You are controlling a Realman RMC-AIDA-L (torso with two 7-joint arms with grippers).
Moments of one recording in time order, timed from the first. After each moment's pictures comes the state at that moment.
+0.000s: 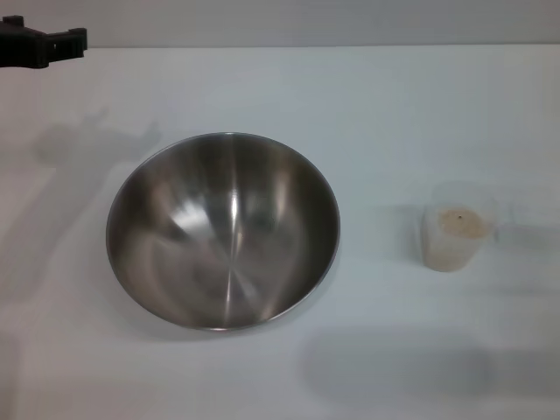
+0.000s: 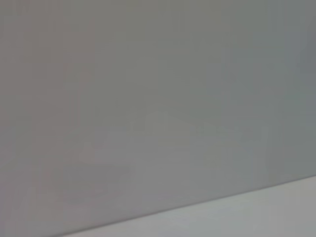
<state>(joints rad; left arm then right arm) -0.21 -2.06 -1.86 -1.71 2.38 -1.00 0.51 0.16 2.09 0.62 0.23 -1.93 -1.66 0.03</state>
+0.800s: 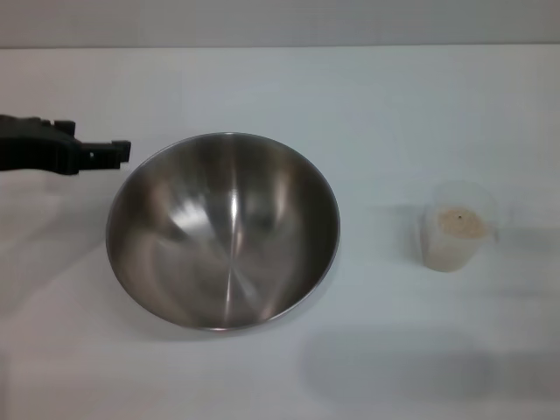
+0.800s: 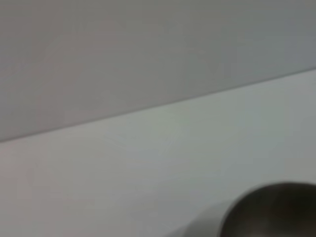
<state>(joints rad) -0.15 -2.06 -1.88 -1.74 2.28 -1.31 0.61 0.15 2.09 0.62 0.23 -1.93 -1.67 0.03</state>
